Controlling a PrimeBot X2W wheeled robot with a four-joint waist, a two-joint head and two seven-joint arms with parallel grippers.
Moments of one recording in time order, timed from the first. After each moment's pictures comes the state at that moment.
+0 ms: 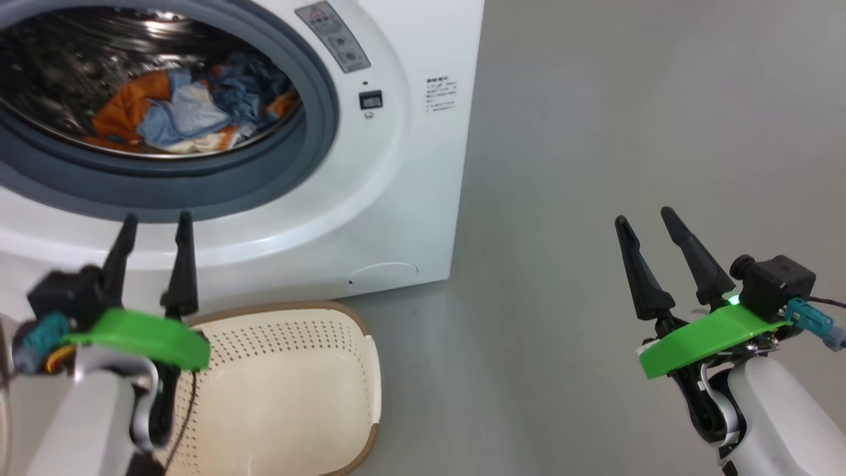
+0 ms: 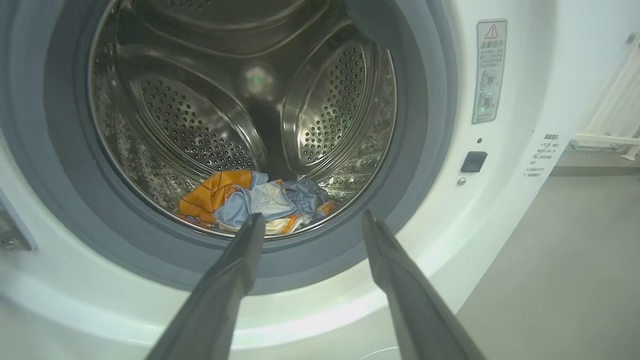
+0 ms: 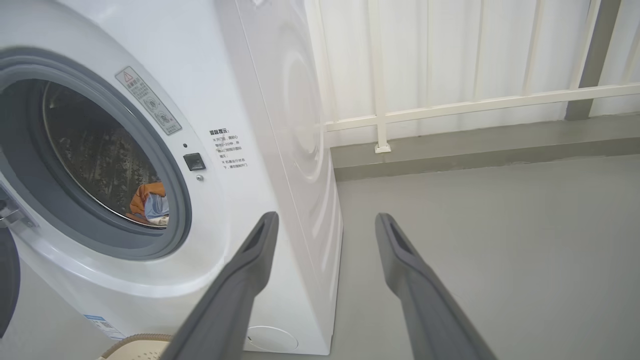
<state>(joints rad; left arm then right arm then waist) -0.55 0.30 -0.25 0.60 -0.53 0.01 -0.25 -0.35 -0.23 0.26 0.33 0.51 0.13 -0.25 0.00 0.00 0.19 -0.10</state>
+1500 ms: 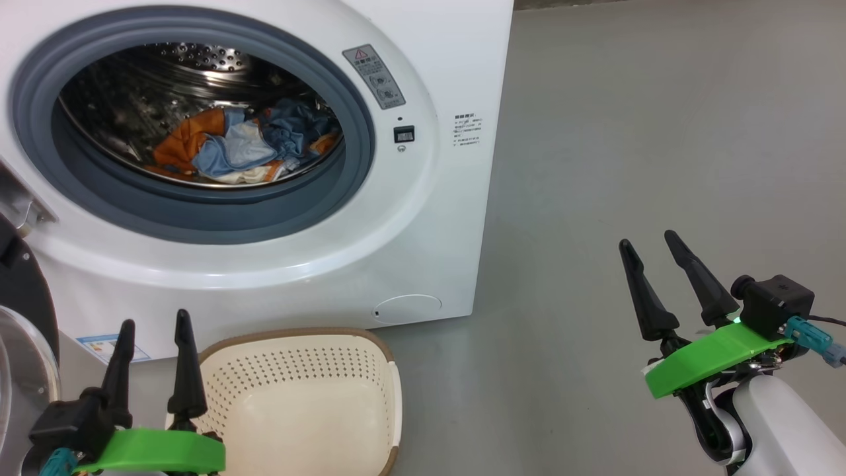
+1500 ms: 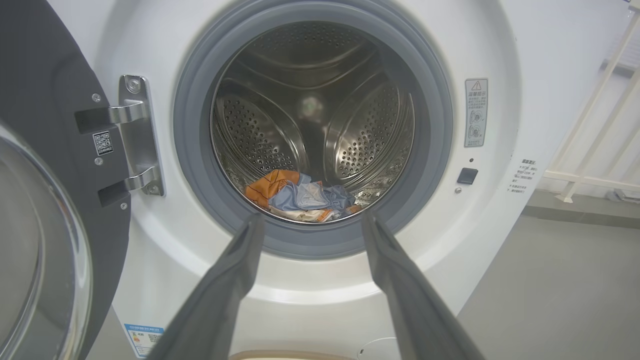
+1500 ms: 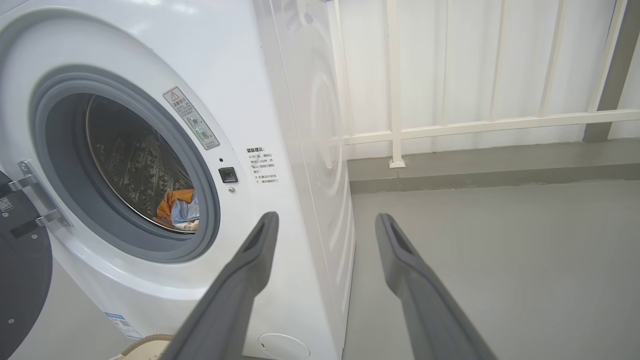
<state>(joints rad) -0.12 0.23 -0.14 0.19 -0.49 0.10 -0.26 -0.30 -0.25 0.26 0.34 0.51 0.13 -0.25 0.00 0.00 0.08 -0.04</state>
